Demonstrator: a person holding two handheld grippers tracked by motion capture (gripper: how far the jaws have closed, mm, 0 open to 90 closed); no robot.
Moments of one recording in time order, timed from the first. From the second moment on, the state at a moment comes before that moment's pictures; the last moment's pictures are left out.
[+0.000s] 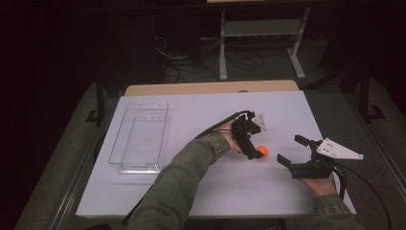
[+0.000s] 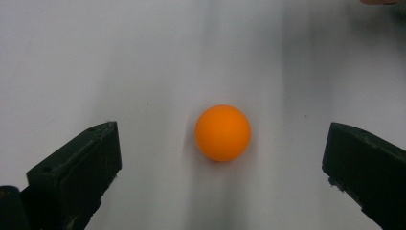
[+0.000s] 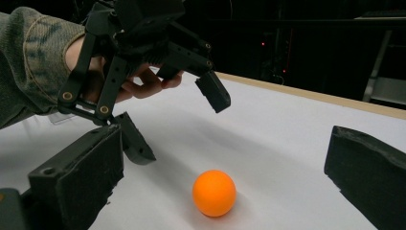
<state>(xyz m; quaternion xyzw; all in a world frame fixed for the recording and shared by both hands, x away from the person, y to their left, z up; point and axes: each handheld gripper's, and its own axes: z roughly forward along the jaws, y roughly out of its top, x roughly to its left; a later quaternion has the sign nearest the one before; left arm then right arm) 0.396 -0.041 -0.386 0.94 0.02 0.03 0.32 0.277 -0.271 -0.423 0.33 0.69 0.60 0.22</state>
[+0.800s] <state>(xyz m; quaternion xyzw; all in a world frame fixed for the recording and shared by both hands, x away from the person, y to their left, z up) 0.400 -0.049 -0.400 0.95 0.03 0.03 0.32 0.277 -0.272 -0.423 0.33 0.69 0.60 0.22</state>
